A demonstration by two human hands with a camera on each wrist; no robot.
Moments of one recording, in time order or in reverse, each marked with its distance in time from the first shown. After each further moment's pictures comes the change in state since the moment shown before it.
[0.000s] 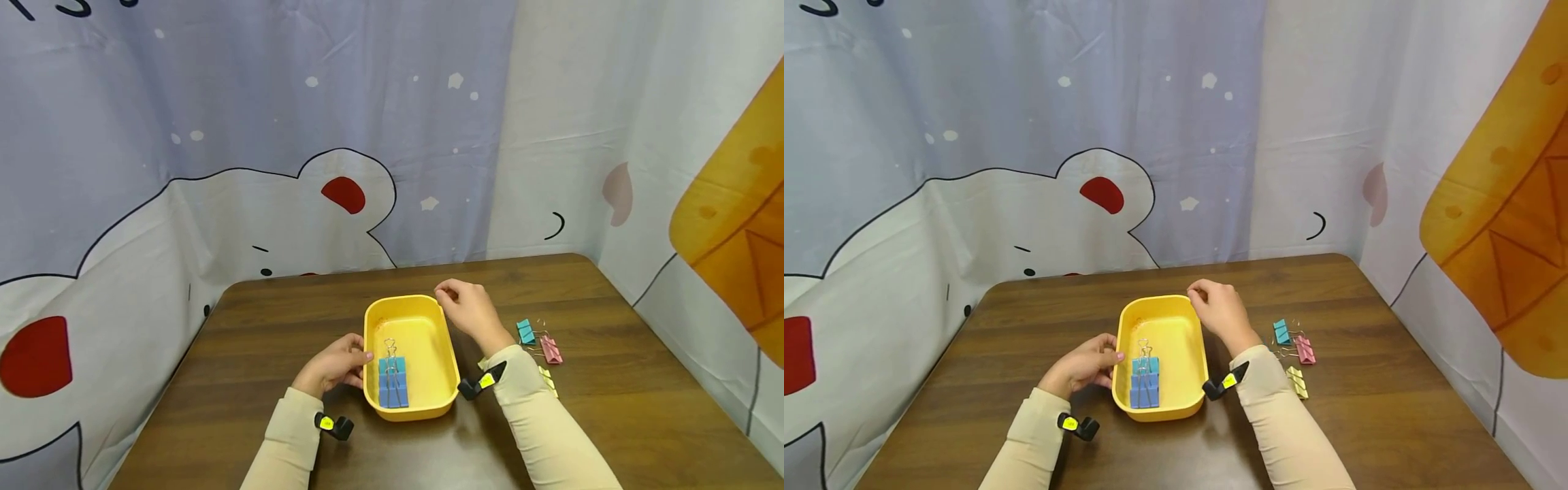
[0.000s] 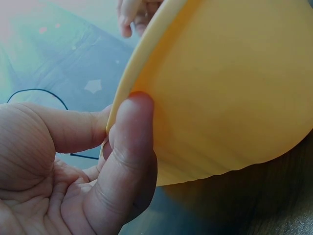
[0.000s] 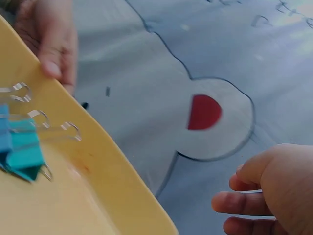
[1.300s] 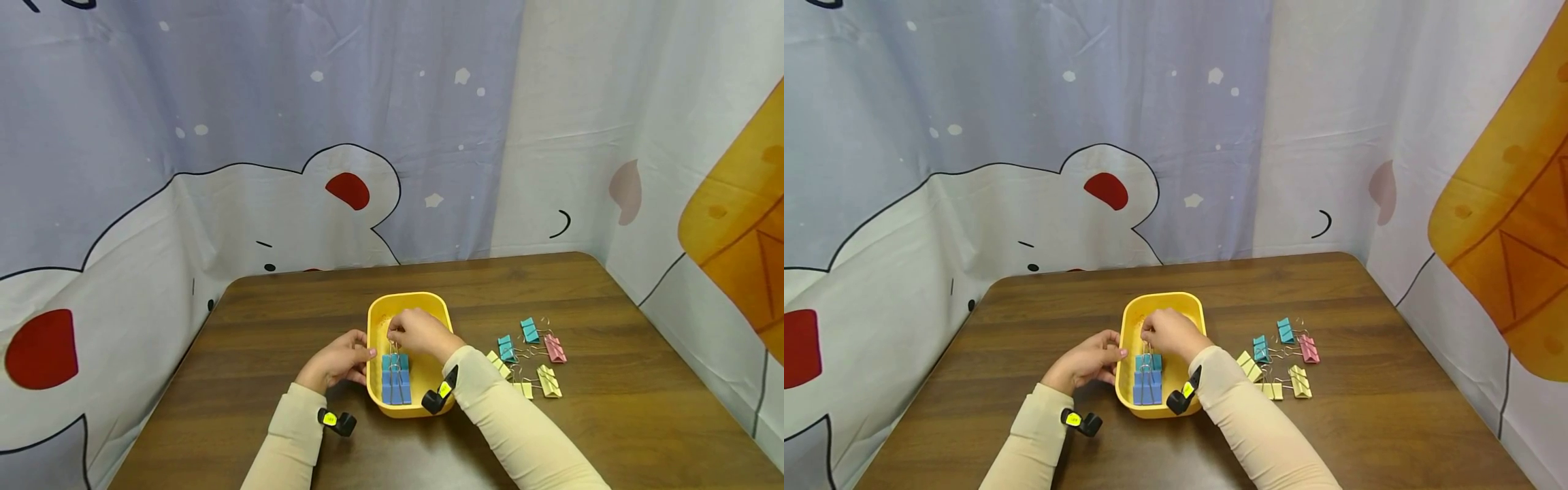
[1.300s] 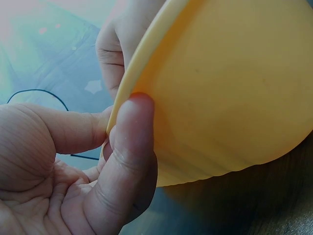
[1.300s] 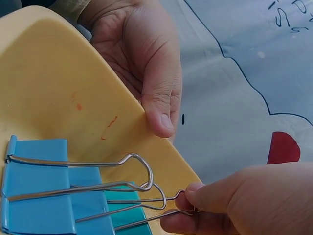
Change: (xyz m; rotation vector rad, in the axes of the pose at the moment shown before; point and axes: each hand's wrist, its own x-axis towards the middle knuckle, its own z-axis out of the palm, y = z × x) left_hand 0.002 0.000 -0.001 -0.004 -0.011 -0.018; right_hand 0.003 -0.048 0.074 -0.112 -0.556 -0.094
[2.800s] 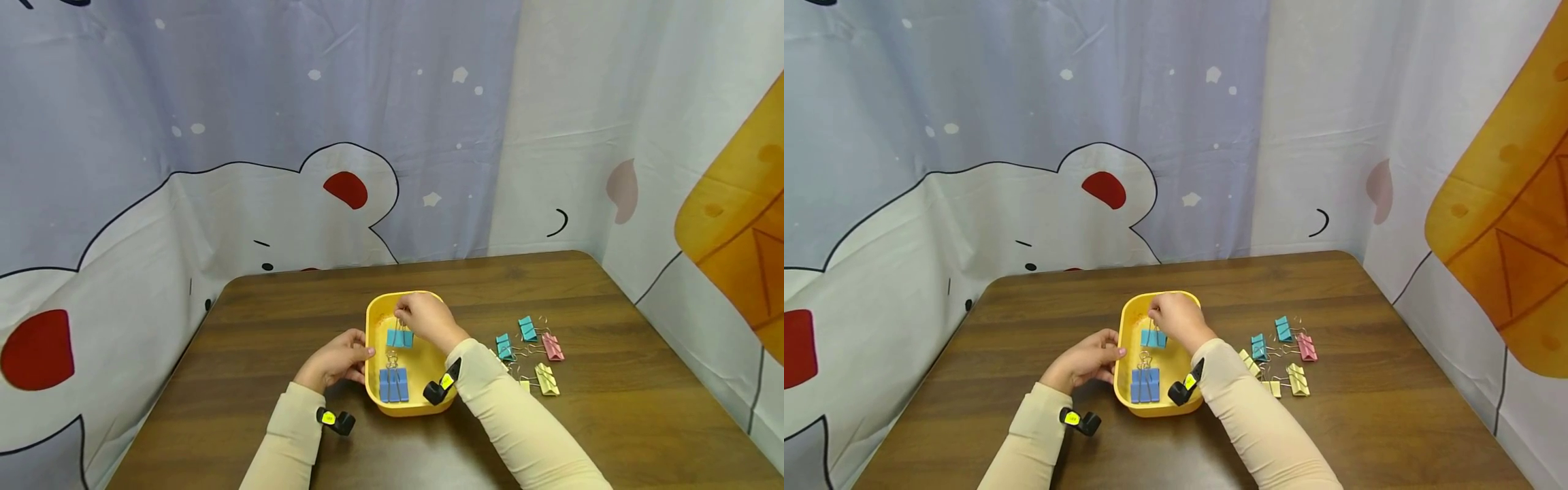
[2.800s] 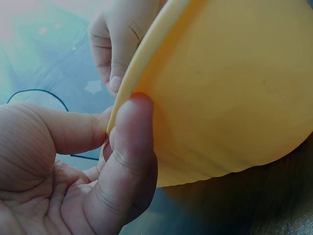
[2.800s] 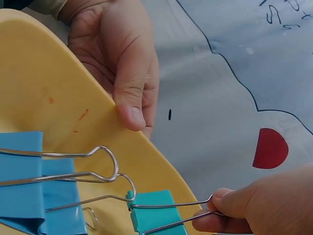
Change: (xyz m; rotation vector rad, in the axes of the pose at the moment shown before) left_hand -0.002 0.002 0.002 -0.008 -0.002 0.003; right_hand 0.002 0.004 -0.016 -0.075 0.228 0.093
